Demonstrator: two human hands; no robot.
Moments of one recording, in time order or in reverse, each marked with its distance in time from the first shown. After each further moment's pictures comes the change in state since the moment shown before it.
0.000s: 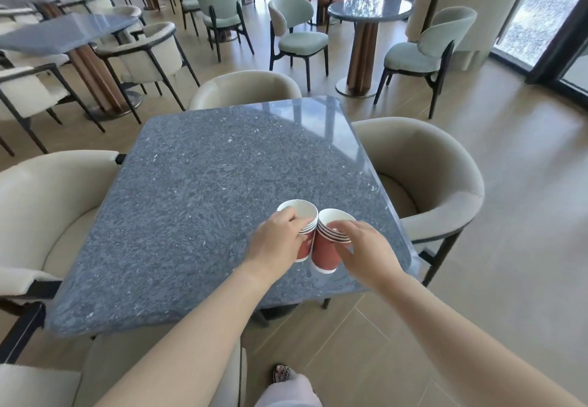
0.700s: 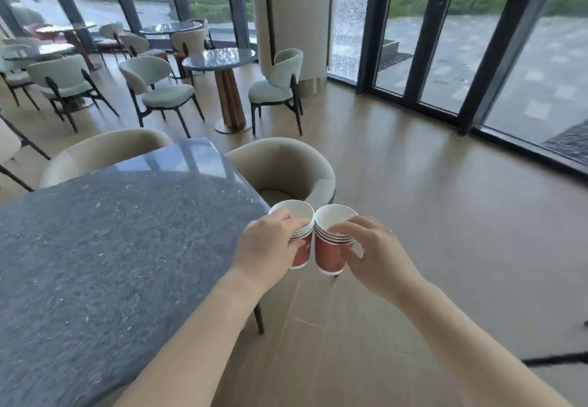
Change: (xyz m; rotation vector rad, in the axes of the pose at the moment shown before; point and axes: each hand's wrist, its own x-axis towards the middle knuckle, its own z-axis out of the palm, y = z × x) left_hand -0.050 0.201 -0.023 -0.163 0.014 0.467; right_hand -0.203 0.030 -0.146 -0.040 0.420 0.210
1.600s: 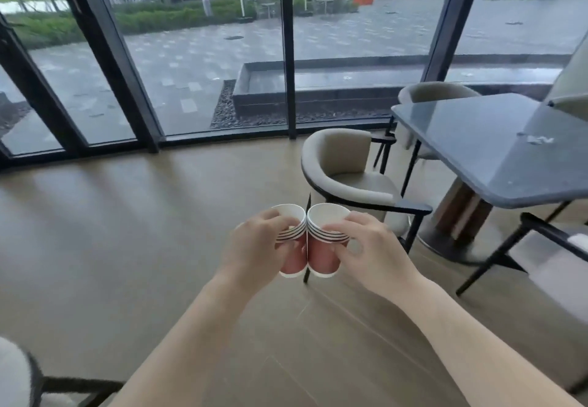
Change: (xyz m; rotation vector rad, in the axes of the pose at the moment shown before) left_hand 0.101 0.328 0.150 -0.538 -0.501 0.941; right_hand -0.205 0.102 -0.208 -0.437 0.696 0.816
